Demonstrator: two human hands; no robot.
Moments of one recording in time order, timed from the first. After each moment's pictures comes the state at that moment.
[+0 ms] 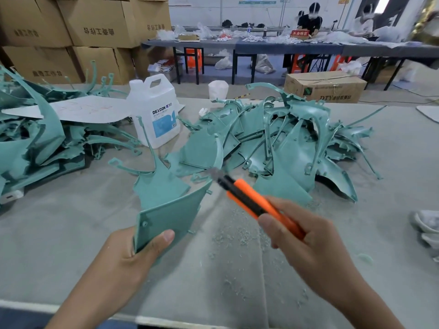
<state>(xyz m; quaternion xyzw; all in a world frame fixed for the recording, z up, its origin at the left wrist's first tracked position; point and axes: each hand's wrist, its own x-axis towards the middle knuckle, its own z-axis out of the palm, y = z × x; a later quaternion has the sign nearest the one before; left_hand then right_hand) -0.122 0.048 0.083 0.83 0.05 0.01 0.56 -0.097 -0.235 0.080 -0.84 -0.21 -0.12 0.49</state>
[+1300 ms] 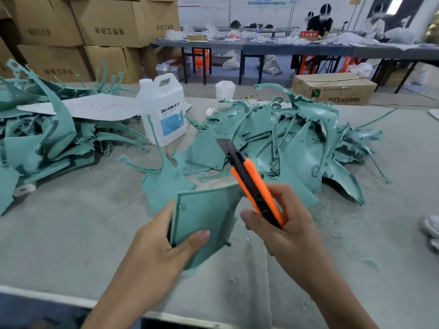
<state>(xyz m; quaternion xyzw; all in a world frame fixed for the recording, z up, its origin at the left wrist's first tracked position) -0.121 0.020 0.077 0.82 -0.03 0.07 0.56 -0.083 -0.198 0.073 -0.76 -0.15 -0.10 0.63</state>
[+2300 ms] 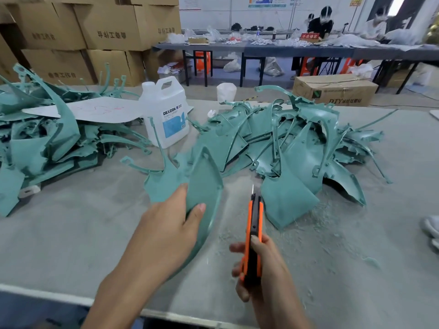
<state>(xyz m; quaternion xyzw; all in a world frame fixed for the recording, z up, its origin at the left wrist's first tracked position) -0.097 0.013 0.094 0.94 -0.01 0.13 0.31 -0.111 -0.157 0.012 -0.49 0.15 0.09 0.86</state>
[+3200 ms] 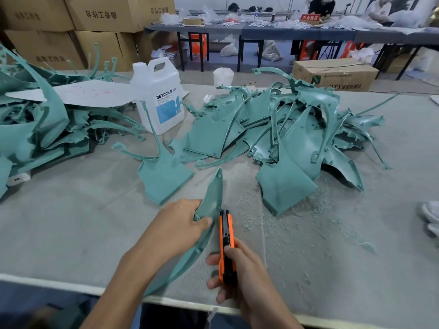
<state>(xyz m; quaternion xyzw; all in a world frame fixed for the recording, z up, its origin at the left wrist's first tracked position) -0.066 0.010 0.046 0.95 -0.02 -0.05 0.30 -0.118 -0.146 -0.017 -0.54 0.13 0.22 0.80</state>
